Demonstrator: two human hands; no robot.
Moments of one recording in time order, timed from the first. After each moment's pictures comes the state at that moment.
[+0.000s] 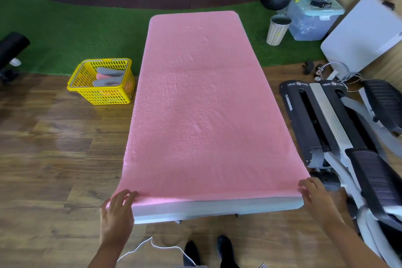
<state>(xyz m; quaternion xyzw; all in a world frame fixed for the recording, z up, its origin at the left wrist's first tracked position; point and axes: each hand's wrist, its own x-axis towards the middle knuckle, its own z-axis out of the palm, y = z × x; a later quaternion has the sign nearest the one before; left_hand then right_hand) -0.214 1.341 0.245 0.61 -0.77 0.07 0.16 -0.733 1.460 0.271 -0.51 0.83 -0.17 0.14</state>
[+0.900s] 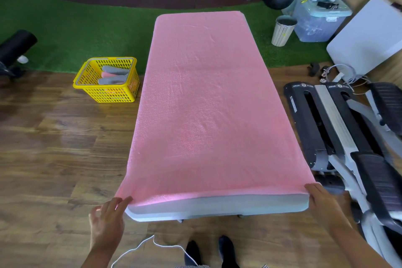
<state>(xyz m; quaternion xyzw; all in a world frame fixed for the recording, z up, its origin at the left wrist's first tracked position) -0.182 1.353 0.246 0.62 -0.77 0.04 0.13 -0.741 1.462 0.256 -0.56 0.82 -0.07 0.09</state>
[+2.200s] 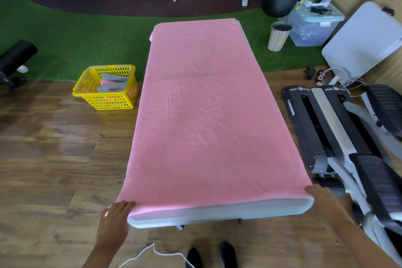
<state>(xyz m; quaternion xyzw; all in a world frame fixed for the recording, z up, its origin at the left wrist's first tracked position) -0.186 1.336 0.244 0.59 -0.80 -0.03 0.08 -0.753 1.461 0.277 -0.48 0.84 0.00 0.25</state>
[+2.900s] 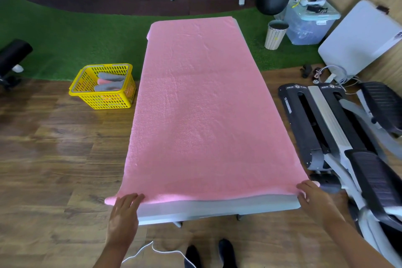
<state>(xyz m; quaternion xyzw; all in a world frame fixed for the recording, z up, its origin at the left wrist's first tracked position) -0.210 1.337 0.228 0.55 -0.82 0.01 0.16 -0.729 1.460 0.285 -0.55 0.82 -0.08 0.14</state>
